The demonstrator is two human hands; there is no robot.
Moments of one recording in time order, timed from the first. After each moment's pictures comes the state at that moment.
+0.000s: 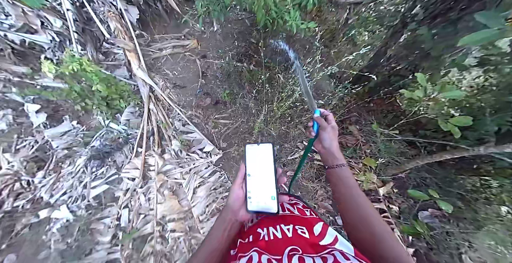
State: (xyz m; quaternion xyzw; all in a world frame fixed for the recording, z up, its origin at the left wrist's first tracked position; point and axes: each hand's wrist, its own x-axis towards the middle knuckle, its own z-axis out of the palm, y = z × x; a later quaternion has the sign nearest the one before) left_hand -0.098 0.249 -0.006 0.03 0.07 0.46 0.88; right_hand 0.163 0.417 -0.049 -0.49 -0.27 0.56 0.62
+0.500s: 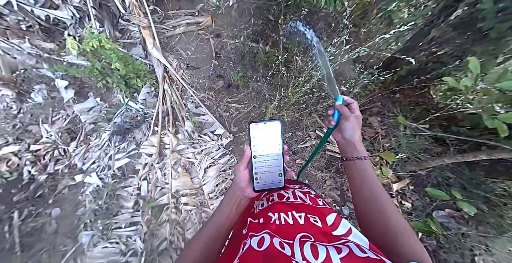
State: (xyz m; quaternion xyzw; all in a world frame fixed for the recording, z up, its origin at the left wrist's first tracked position) left_hand -0.113 0.255 -0.010 0.07 0.02 0.52 0.85; right_hand 0.162 0.411 -0.058 -0.48 -0.28 0.57 0.60
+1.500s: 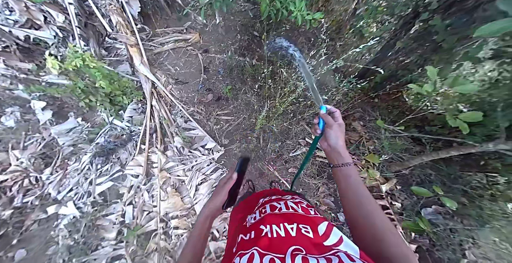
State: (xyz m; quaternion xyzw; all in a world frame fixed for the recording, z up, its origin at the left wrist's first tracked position) left_hand -0.166 0.230 -0.064 0.31 0.55 0.34 0.69; right_hand 0.170 0.416 -0.047 -0.48 -0.27 0.56 0.62
